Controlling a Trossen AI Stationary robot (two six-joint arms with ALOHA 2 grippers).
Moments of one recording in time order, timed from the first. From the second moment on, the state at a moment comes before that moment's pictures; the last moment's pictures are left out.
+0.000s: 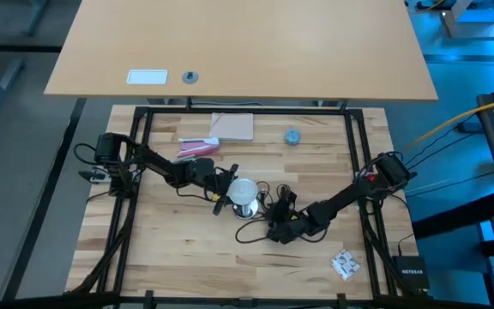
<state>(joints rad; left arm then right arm) 0.03 1.82 0.62 0.98 0.35 0.01 0.45 1.88 0.81 0.06 0.67 0.63</state>
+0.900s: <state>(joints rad) 0.03 1.82 0.62 0.98 0.36 0.02 0.32 1.89 0.81 0.02 0.76 0.61</state>
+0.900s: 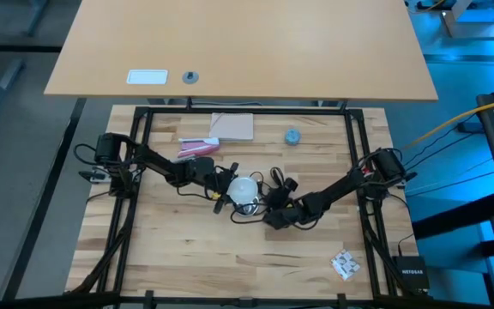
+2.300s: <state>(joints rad) 0.03 1.82 0.62 1.00 0.32 -0.02 0.53 1.74 0.81 0.08 0.80 0.40</state>
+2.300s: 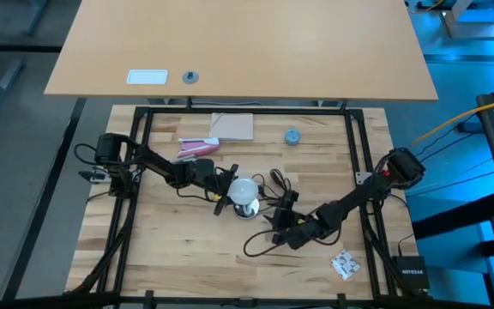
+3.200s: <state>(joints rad) 0.03 1.82 0.62 1.03 0.30 -0.02 0.53 1.75 0.81 0.05 0.75 0.44</state>
